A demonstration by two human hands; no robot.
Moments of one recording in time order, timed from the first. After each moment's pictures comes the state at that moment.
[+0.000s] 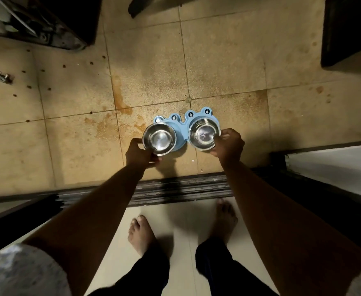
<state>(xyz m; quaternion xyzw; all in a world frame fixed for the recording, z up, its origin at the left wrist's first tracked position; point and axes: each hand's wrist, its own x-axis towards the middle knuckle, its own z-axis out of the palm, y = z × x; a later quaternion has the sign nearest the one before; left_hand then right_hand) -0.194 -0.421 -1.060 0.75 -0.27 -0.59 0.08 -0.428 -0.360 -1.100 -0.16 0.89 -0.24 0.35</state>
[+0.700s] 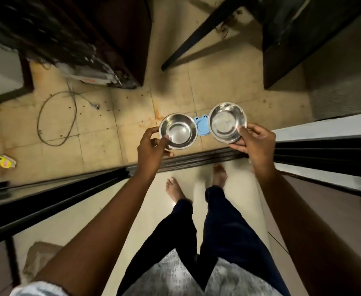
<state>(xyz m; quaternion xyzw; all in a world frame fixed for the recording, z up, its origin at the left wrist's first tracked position) -0.137 -0.355 -0.507 0.67 -0.42 -0.58 0.20 -0.390 -0.270 -0.508 -0.03 0.74 -0.50 0.45</state>
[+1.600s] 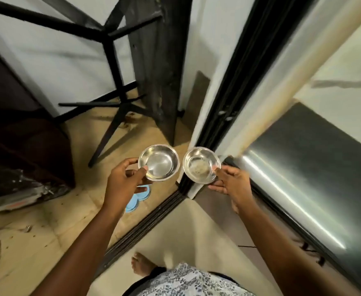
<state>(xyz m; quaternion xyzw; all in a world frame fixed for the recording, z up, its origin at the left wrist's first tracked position) -0.207 -0.244 -0.277 0.40 -0.60 -0.67 0.16 -0.382 -0.024 -0.280 0.03 0.72 -0.63 0.29</state>
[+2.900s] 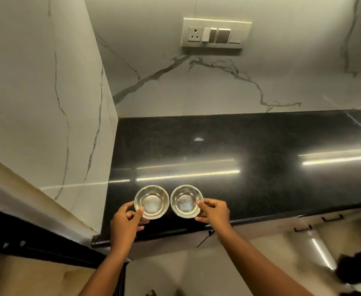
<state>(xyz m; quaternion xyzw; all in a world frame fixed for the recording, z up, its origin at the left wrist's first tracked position) -0.522 -0.002 -0.338 0.11 -0.77 -0.62 -0.12 -0.478 0.254 -0.342 0.39 0.64 -0.67 -0.01</state>
